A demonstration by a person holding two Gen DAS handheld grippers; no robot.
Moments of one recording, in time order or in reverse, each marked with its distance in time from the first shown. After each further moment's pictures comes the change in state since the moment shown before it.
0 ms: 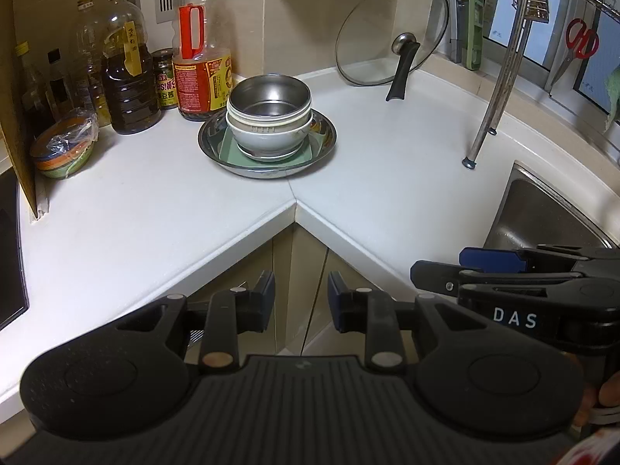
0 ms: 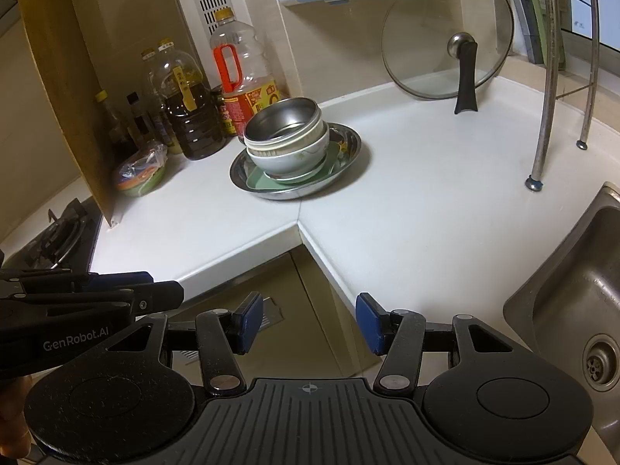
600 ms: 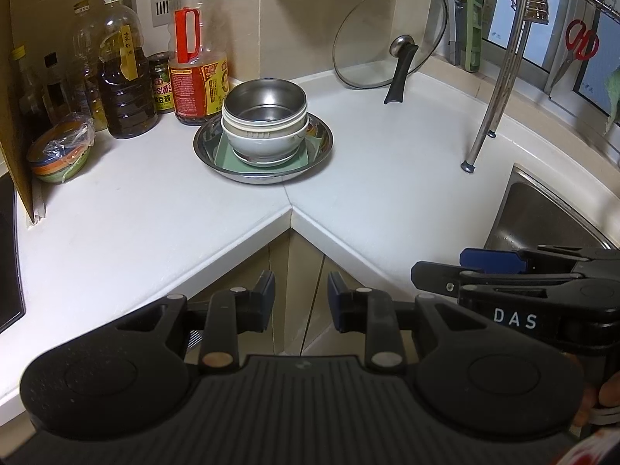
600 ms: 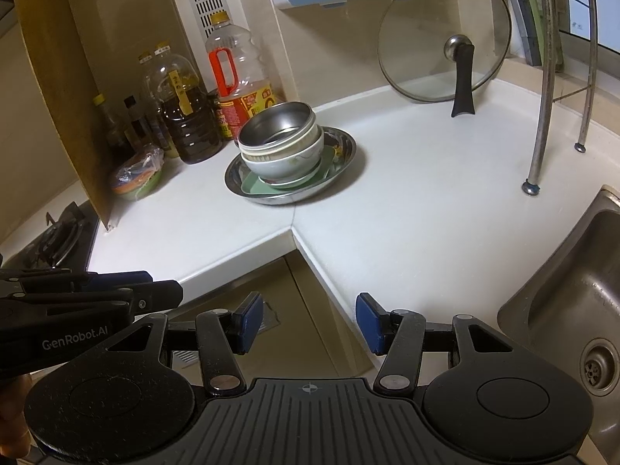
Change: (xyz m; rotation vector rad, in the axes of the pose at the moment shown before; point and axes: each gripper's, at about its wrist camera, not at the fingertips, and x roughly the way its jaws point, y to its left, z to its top) left arm 0.002 -0.001 0.002 0.001 -0.001 0.000; right arm 0.000 -0.005 0.006 0.001 -0.005 -0.001
